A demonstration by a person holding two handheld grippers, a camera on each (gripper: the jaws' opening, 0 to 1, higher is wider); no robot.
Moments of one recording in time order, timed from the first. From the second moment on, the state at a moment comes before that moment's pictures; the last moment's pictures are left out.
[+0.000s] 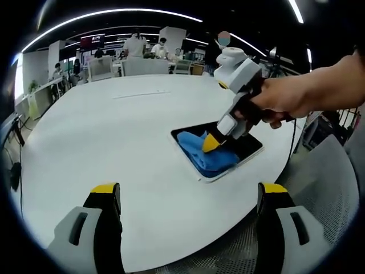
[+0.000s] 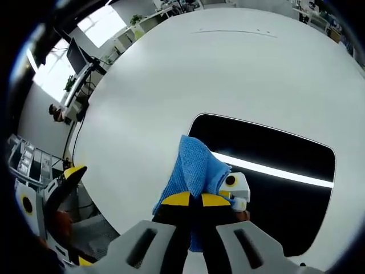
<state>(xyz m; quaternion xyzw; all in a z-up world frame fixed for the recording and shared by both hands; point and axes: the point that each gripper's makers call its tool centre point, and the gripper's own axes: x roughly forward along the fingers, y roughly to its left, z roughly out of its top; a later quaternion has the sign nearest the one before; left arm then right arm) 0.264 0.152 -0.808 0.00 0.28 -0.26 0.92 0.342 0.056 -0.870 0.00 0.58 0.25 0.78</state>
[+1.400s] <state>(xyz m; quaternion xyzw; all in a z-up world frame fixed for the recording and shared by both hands) 0.264 0.149 -0.810 0.00 0.29 -0.27 0.92 0.390 0.061 -0.869 -0.03 0.57 0.24 0.79</state>
